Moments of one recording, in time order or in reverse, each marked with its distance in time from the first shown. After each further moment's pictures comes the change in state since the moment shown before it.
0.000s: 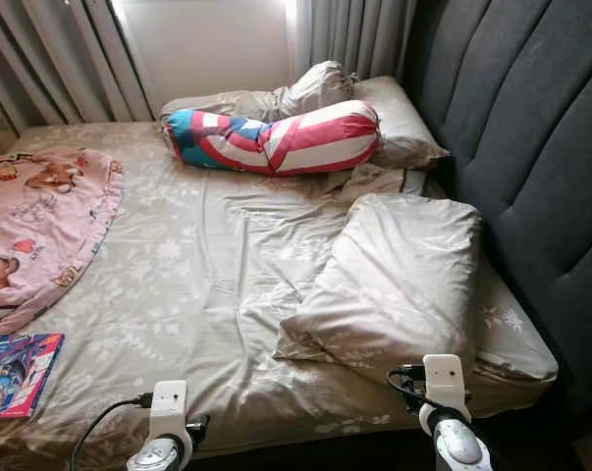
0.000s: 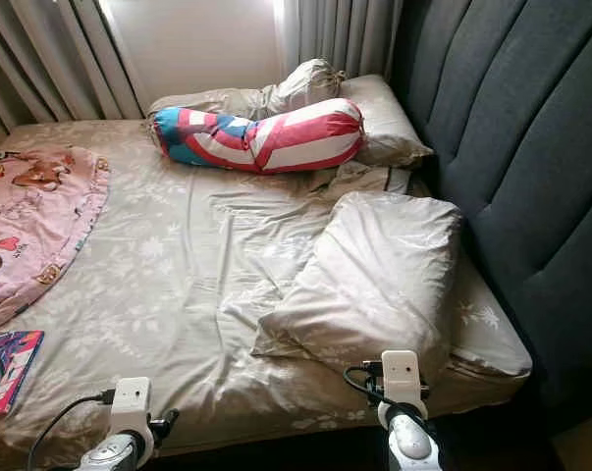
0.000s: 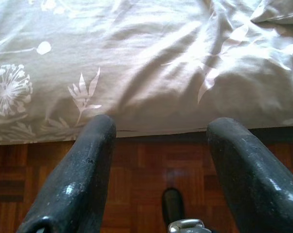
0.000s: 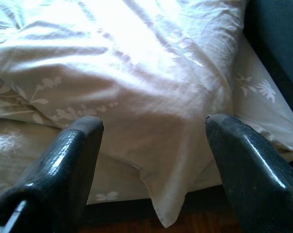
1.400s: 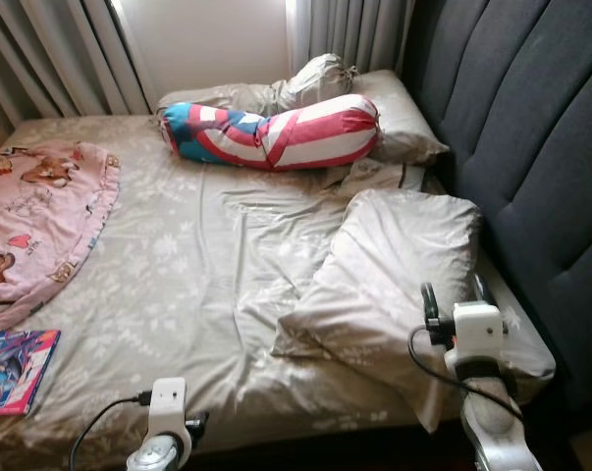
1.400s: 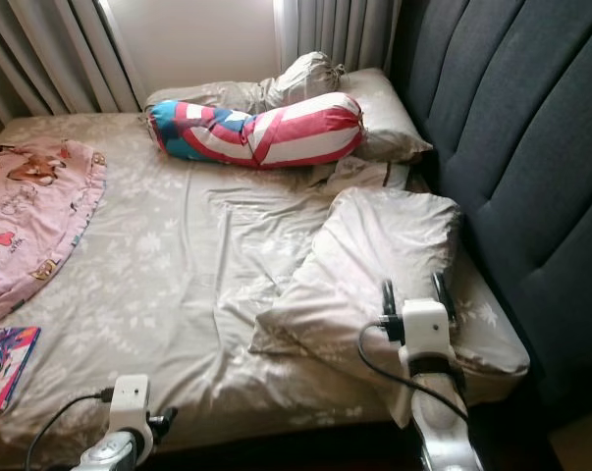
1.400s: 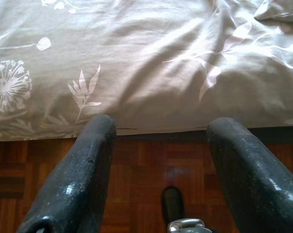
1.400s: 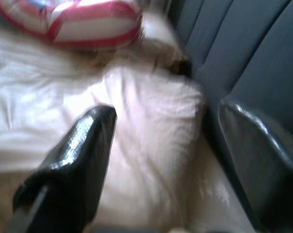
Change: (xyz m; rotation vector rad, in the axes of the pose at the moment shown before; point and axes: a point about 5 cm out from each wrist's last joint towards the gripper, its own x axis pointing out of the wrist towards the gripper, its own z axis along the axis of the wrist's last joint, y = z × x) left arm 0.000 0.001 0.002 -0.004 -0.007 0.010; right arm -0.007 -0.043 0.054 -0.164 -0.393 -0.060
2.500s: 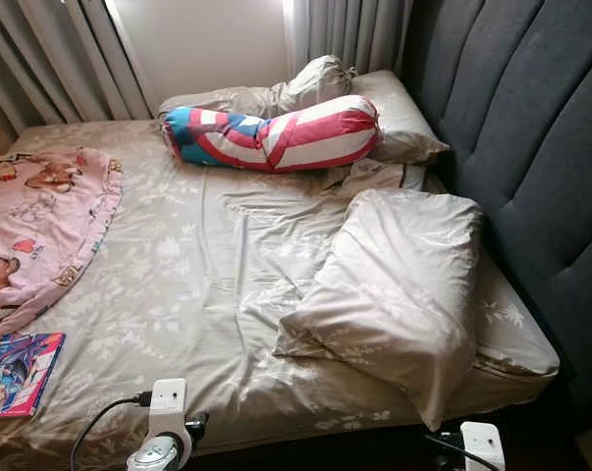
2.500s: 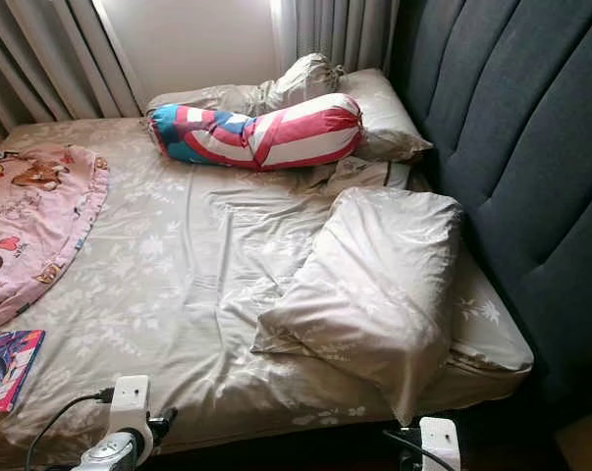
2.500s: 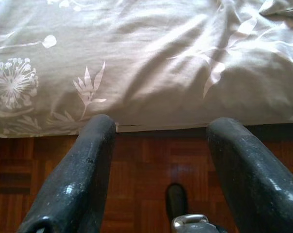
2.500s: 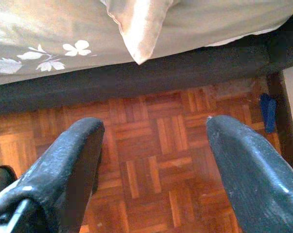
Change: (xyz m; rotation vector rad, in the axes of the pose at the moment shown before) left arm 0.000 0.000 -0.001 0.003 0.017 0.002; right arm -0.082 0.018 -0.111 0.213 0.881 0.056
